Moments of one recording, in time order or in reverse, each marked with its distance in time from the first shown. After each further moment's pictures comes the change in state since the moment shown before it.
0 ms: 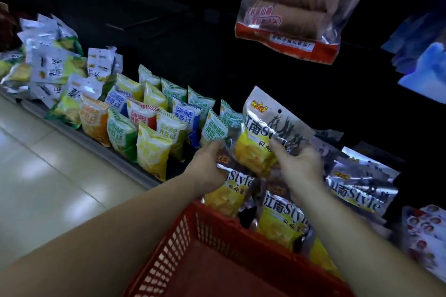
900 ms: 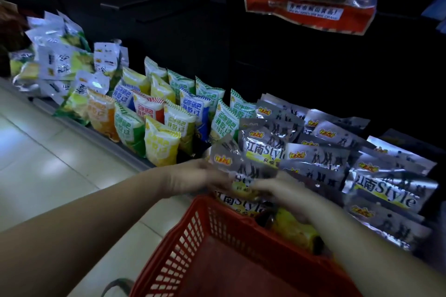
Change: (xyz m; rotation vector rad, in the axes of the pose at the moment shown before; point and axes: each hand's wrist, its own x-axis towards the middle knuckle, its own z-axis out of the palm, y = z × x) left_hand -0.016 -0.033 -0.032 -0.226 -0.577 -0.143; right_hand 0.009 0.076 0.027 -0.171 -0.695 0.327
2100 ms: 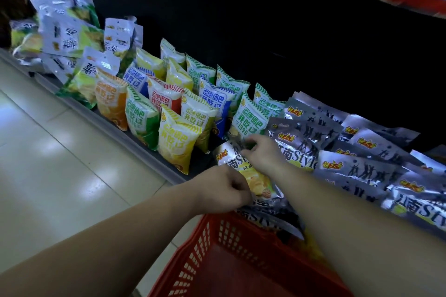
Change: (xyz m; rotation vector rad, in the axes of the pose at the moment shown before) left_hand 0.025 -0.048 0.006 0.144 0.206 0.161; right_hand 0.148 -0.037 0.062 -0.552 0.269 -0.172
